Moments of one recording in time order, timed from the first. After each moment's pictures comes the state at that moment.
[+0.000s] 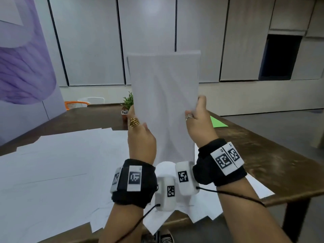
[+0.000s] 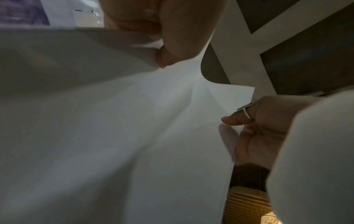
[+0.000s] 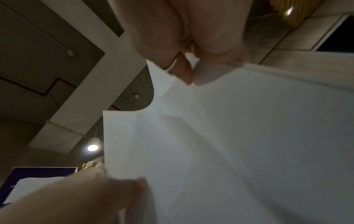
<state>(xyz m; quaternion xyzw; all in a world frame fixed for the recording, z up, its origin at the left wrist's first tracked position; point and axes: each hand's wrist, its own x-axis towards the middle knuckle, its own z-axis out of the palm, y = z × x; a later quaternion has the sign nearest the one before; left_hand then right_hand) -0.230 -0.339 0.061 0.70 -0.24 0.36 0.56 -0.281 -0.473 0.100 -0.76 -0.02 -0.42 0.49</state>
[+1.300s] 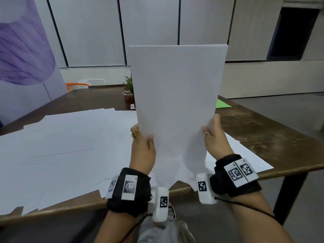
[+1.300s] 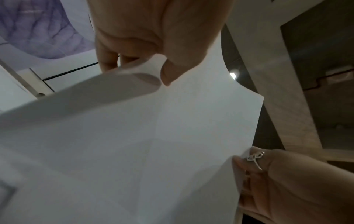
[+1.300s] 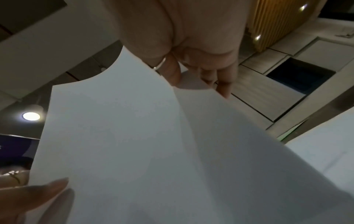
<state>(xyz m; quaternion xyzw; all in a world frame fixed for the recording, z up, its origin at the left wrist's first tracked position) -0.259 -0.310 -0.010 0.78 -0.21 0.16 0.57 -0.314 -0.503 0.000 -0.79 0.07 -0.33 0.50</state>
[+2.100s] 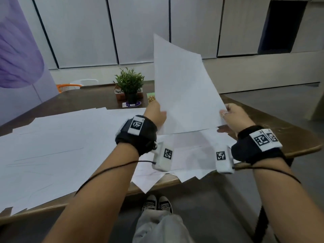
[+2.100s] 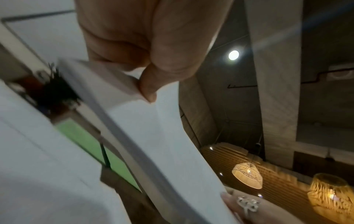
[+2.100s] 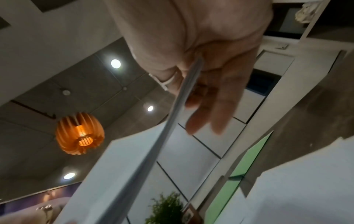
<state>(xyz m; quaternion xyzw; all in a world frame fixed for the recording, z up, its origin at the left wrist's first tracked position) -0.227 -0.386 0.057 0.88 -0.24 0.03 0.40 -0.340 -0.591 0.032 -0.77 0.24 -0.27 0.52</state>
